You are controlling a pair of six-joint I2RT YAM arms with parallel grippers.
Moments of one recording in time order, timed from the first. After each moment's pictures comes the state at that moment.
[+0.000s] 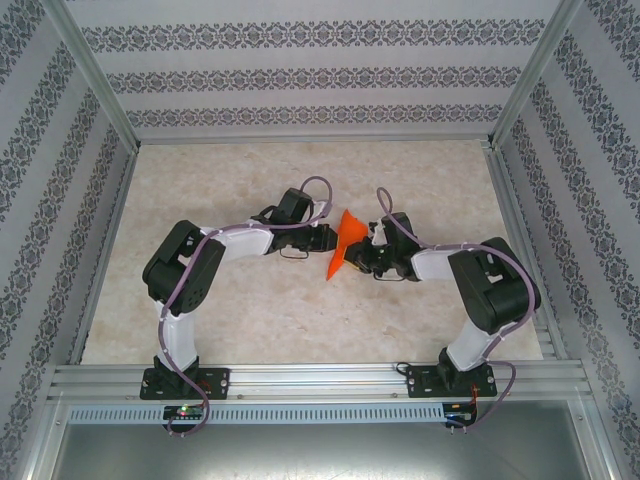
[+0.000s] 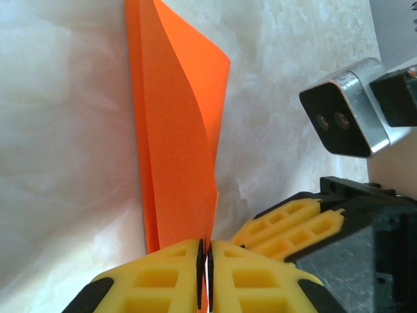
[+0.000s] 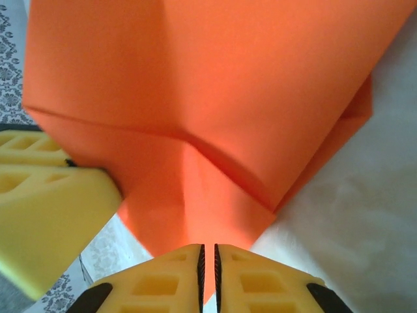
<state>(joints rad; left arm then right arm) -0.56 1.95 1.17 -0.03 0.52 -0.53 0.36 1.71 0.65 0.24 -0.63 0.92</state>
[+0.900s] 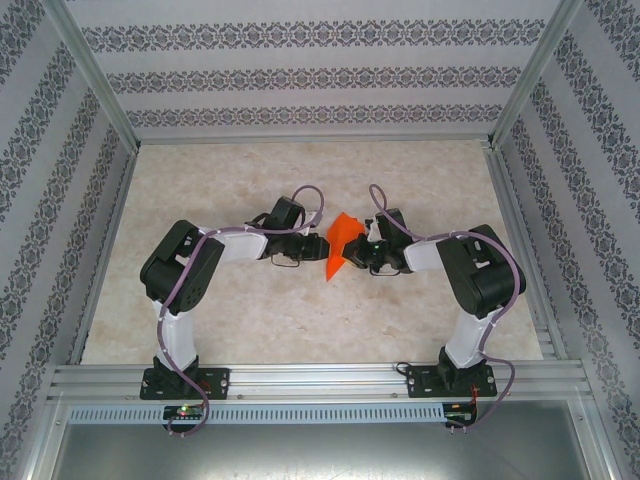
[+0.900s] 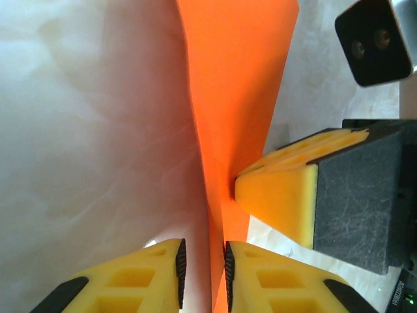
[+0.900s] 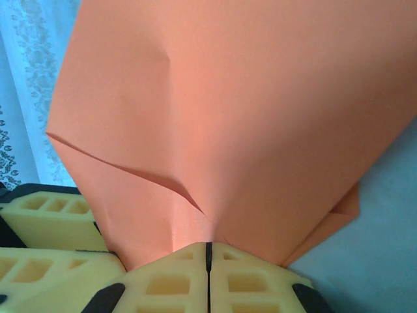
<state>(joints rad) -0.53 1.94 1.08 -0.03 0.55 -0.54 0.36 1.81 0.73 0.22 -0.60 0.89</state>
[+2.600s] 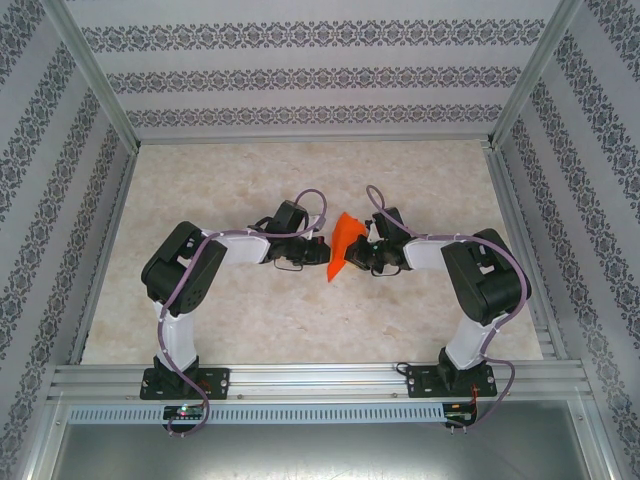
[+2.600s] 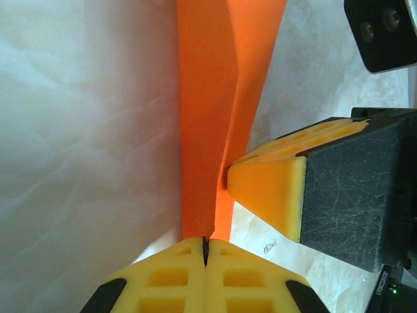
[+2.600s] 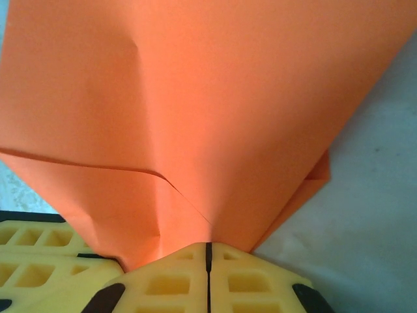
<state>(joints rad) -0.56 1.94 1.06 0.01 0.57 -0.58 0.38 1.76 0.78 0.02 -0.51 0.82</state>
